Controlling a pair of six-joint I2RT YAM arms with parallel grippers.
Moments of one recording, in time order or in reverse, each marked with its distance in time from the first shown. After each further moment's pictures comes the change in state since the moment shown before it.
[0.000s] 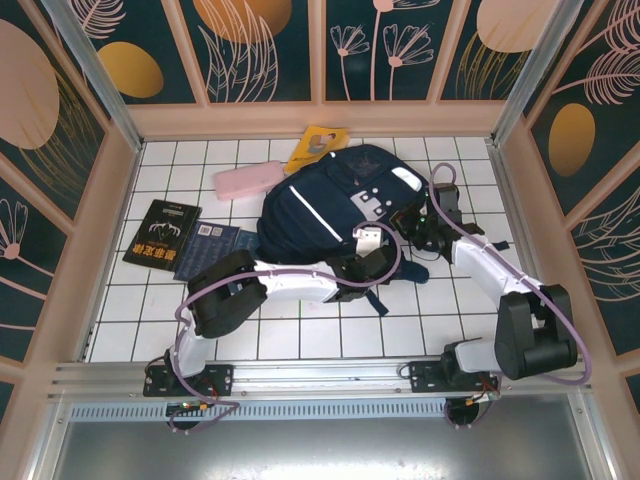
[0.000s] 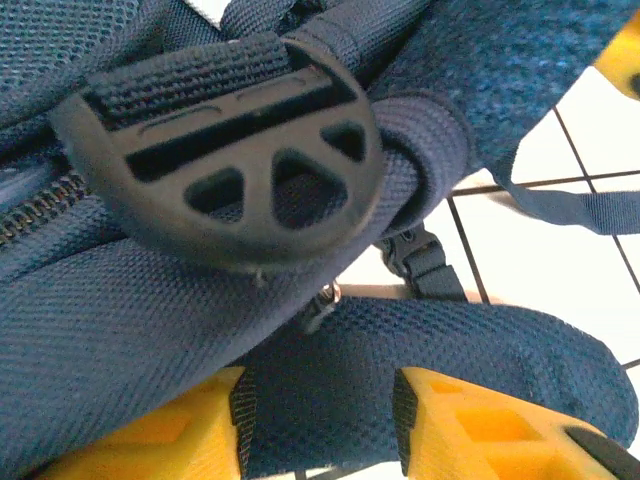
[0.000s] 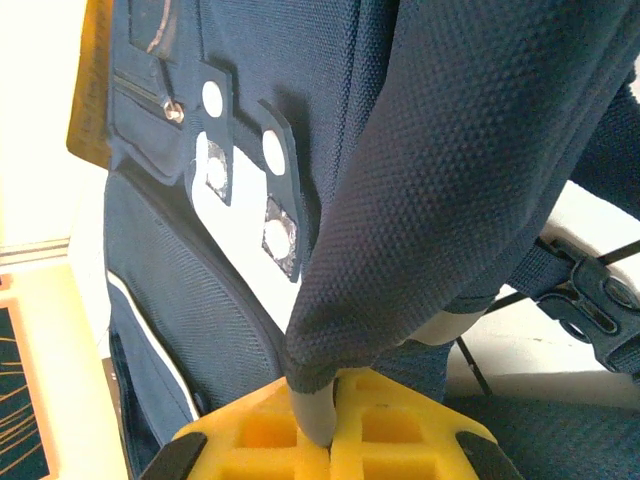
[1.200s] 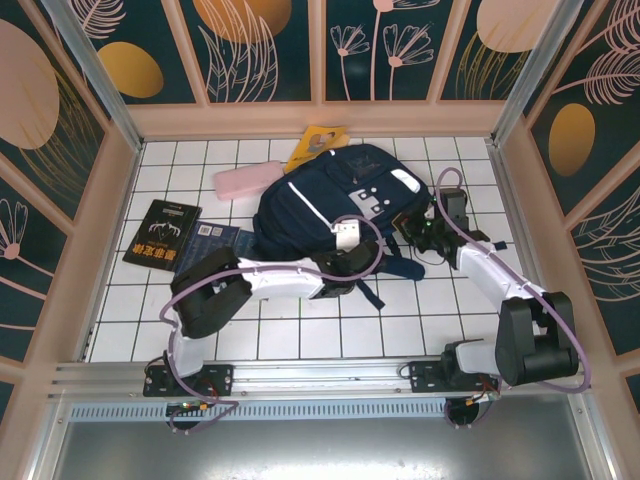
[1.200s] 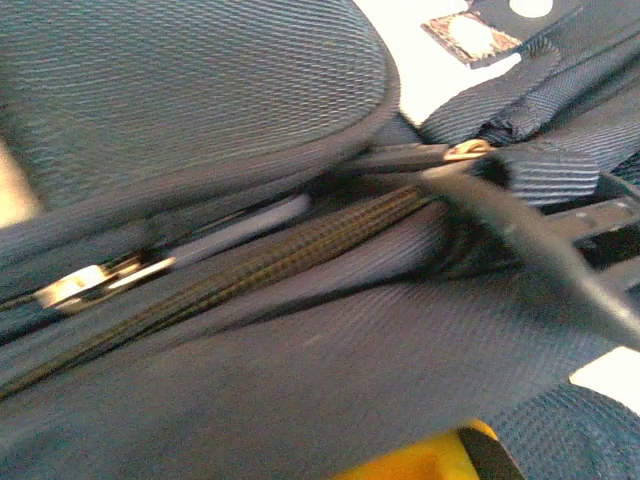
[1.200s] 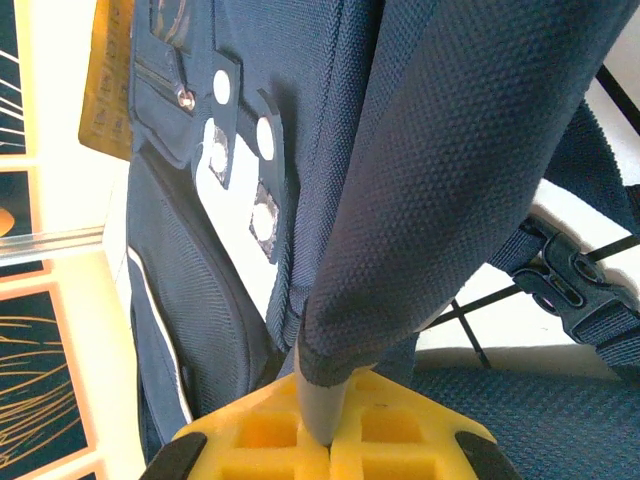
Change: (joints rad) left arm 0.051 -0.121 -0.140 0.016 -0.093 -0.077; right arm -0.063 -0.033 -0.063 0.057 -0.094 -0.006
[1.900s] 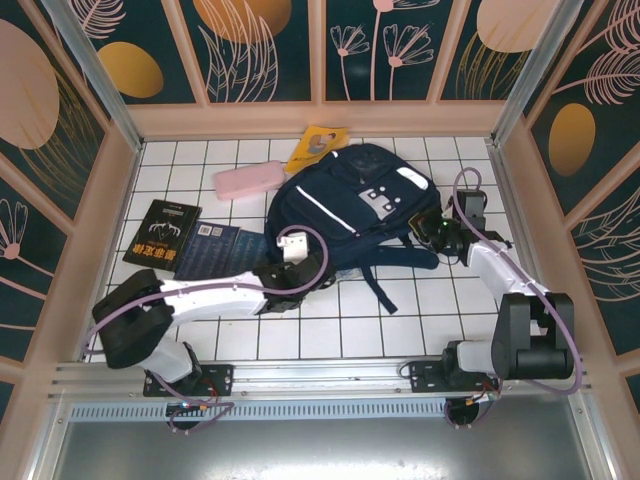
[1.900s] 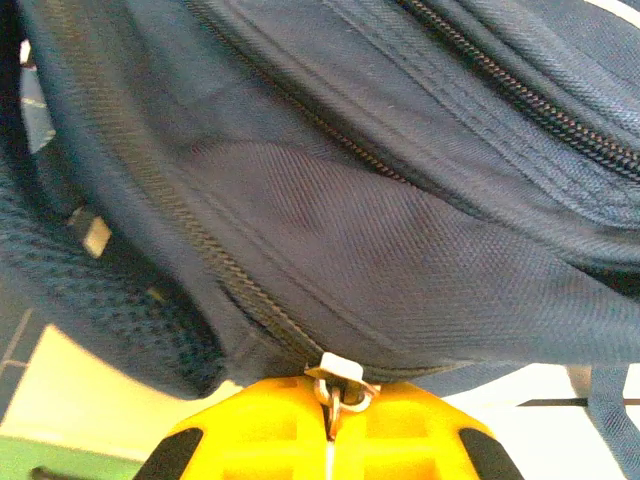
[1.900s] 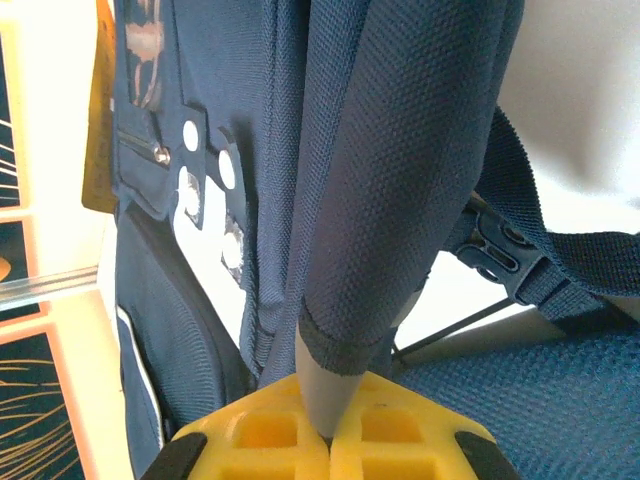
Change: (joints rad) left arm 0.042 -0.435 -0.388 -0.183 0.013 -0.063; right arm -0.142 0.014 -0.002 -0.037 -0.046 -0.061
